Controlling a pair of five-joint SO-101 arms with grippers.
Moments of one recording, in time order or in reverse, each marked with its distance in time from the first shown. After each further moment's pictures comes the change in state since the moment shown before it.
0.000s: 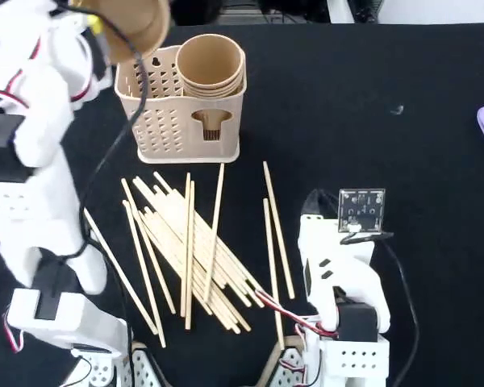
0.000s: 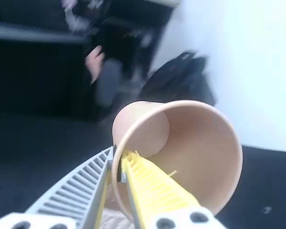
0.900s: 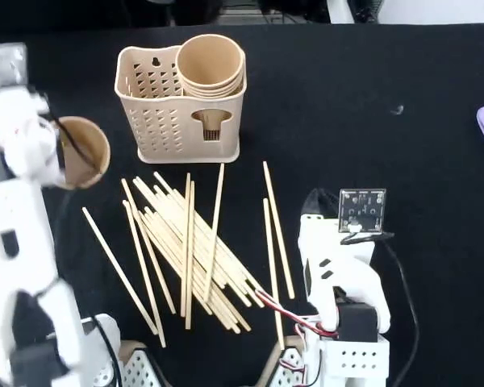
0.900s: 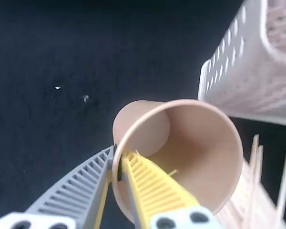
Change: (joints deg) left arm -22.1 -24.3 70.2 -8.0 -18.6; right arm 0.0 0.0 -0.3 0.0 -0.1
